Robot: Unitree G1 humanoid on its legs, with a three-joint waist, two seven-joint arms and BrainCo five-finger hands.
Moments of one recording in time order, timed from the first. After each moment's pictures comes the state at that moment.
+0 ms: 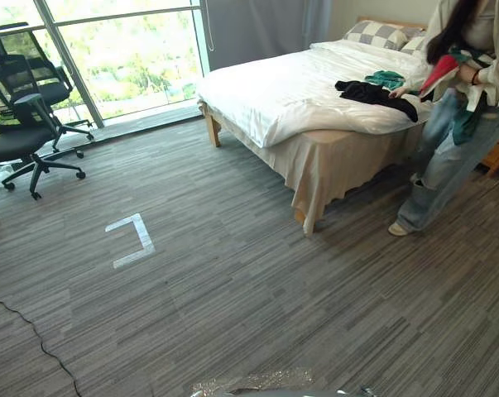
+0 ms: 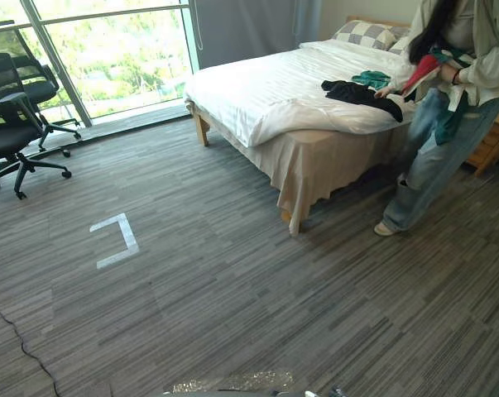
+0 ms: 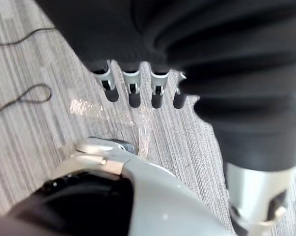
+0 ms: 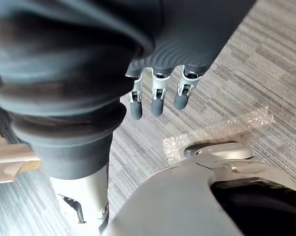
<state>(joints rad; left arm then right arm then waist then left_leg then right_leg) 0.23 0.14 0.05 1.00 -0.29 0.17 -0.11 0.22 -0.11 -0.15 1.04 0.17 -0.04 0.11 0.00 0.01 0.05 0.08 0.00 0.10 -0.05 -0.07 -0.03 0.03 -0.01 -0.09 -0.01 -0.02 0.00</state>
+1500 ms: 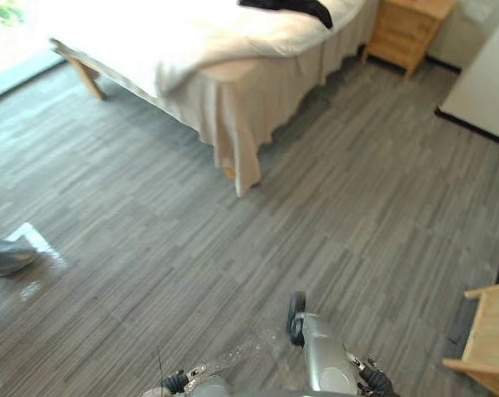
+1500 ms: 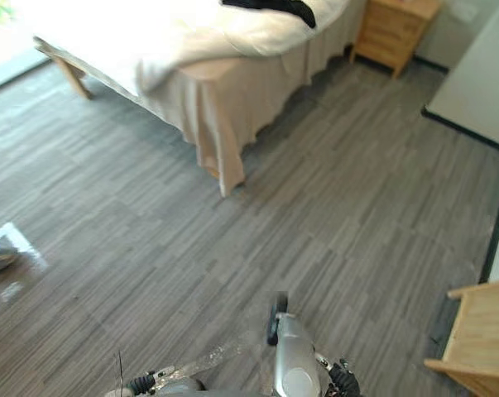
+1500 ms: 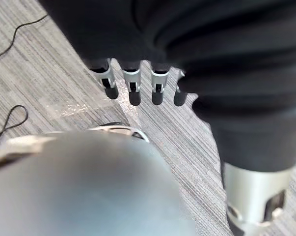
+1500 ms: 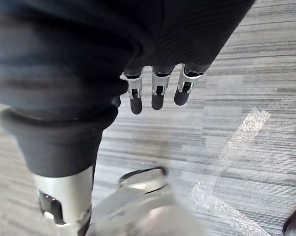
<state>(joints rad) 0.09 0.12 0.05 1.01 -0.20 0.11 -0.05 0.23 -0.02 -0.37 0.97 0.26 -0.04 0.03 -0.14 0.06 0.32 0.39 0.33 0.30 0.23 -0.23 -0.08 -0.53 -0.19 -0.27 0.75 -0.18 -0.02</state>
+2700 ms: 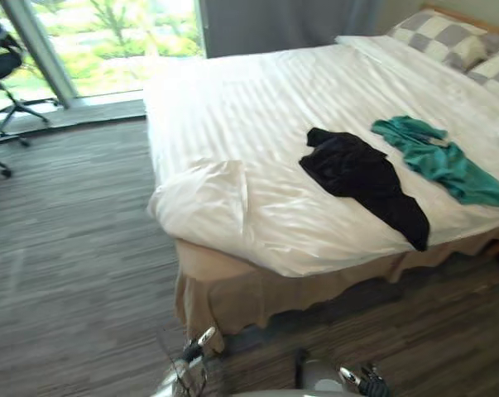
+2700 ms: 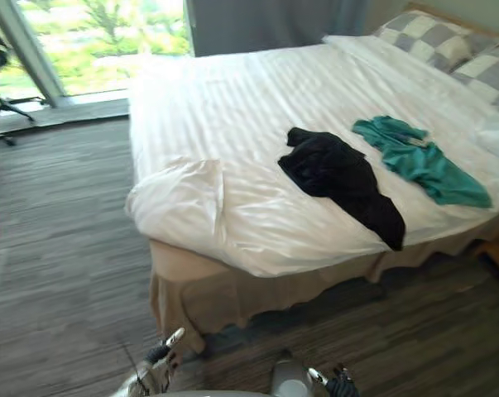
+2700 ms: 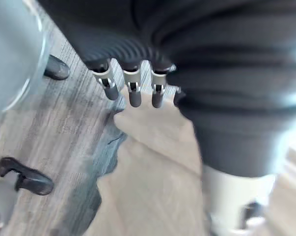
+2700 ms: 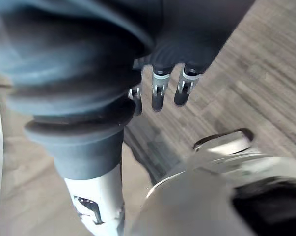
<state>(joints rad) 0.11 -0.03 0.32 0.98 -0.47 0.01 0.08 0.17 -0.08 -0.25 1.00 0.15 -0.23 0.11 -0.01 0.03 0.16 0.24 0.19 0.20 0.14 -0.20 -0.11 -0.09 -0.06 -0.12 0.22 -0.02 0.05</state>
